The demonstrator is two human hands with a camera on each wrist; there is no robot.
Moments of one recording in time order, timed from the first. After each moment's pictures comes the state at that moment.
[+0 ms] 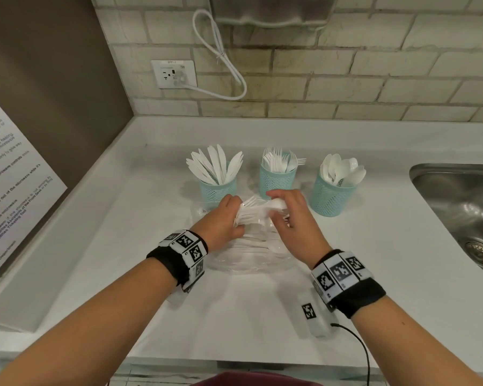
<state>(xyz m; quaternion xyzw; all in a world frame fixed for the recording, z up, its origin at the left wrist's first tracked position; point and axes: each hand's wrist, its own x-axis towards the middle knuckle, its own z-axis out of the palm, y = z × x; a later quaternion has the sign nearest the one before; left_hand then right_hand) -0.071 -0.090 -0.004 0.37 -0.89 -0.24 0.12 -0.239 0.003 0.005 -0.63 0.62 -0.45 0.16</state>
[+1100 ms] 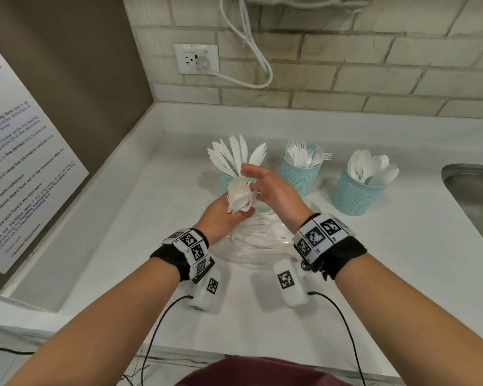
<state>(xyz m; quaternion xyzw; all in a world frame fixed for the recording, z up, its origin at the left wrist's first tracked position) -0.045 -0.101 -0.019 0.44 -0.69 -0.50 0.29 -0.181 -0.056 0.043 -0.49 0.53 -0.49 0.49</state>
